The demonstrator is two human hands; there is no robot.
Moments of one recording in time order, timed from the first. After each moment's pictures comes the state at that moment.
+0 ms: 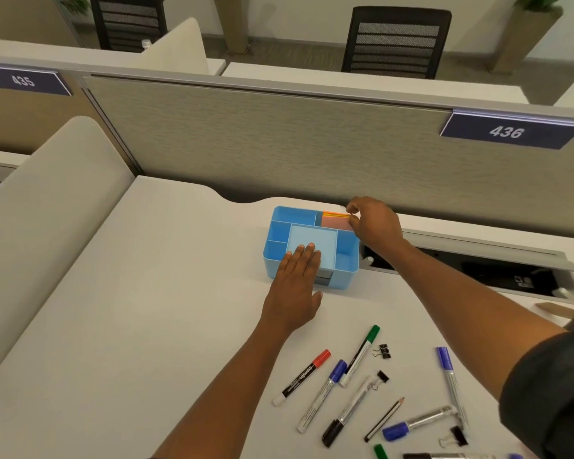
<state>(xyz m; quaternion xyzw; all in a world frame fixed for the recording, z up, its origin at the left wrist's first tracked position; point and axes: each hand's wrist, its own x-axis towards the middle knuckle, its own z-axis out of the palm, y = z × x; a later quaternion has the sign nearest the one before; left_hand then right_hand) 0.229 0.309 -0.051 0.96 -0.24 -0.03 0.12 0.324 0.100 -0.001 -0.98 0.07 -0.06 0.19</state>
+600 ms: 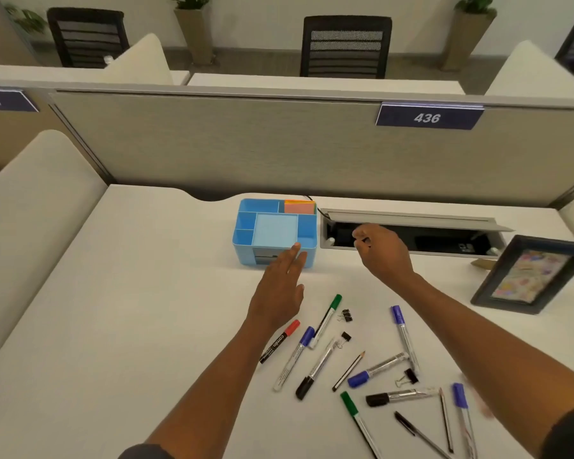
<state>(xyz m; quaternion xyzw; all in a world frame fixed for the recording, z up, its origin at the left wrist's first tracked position) 0.167 0.288 -0.027 0.95 -0.25 -0.03 0.18 0.171 0.042 0.007 -0.96 0.10 -0.08 0.26</state>
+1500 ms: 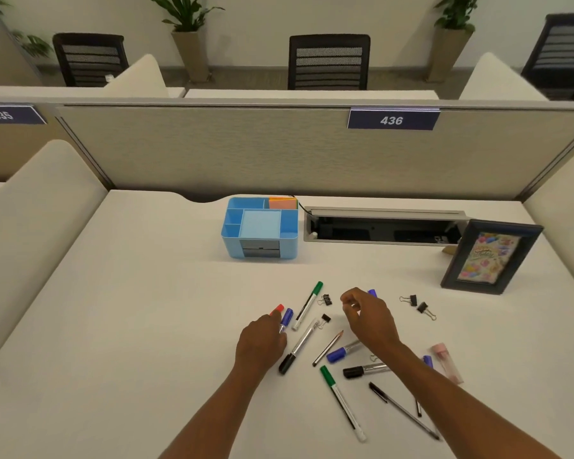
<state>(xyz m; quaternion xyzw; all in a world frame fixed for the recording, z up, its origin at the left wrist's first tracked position) 0.057 0.308 -0.054 0.97 -0.16 -0.13 0.12 0.018 0.070 -0.035 -0.92 0.16 -0.01 0.35</state>
